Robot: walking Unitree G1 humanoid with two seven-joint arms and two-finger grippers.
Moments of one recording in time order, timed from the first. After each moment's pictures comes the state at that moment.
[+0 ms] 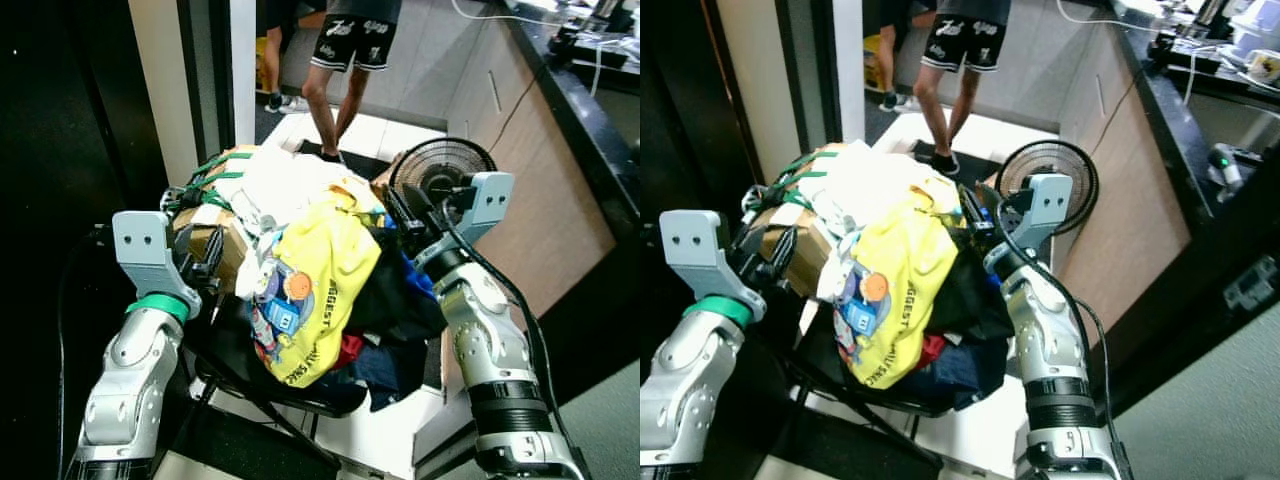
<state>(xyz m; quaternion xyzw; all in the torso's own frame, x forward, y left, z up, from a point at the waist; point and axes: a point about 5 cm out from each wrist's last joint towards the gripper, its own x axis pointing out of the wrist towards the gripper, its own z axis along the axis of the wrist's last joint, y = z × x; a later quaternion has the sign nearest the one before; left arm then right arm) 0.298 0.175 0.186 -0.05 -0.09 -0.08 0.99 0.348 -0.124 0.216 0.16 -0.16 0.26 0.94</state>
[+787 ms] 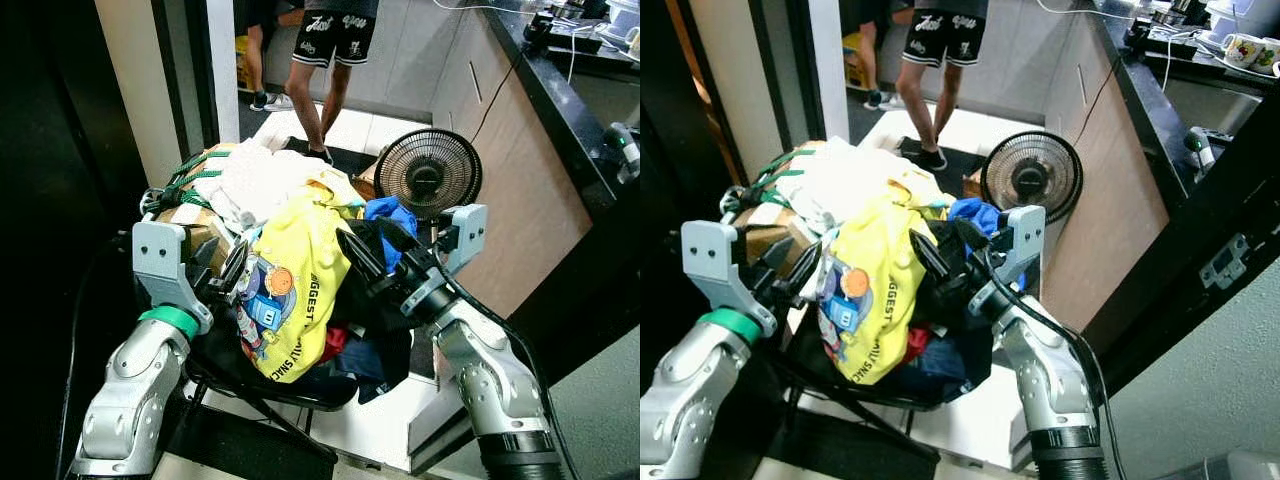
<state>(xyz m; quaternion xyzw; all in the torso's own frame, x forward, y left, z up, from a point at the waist) 0.289 0.164 0.180 -0.05 -0.08 -0.16 0.98 0.315 -0.114 0.187 0.15 -0.11 0.33 0.93</state>
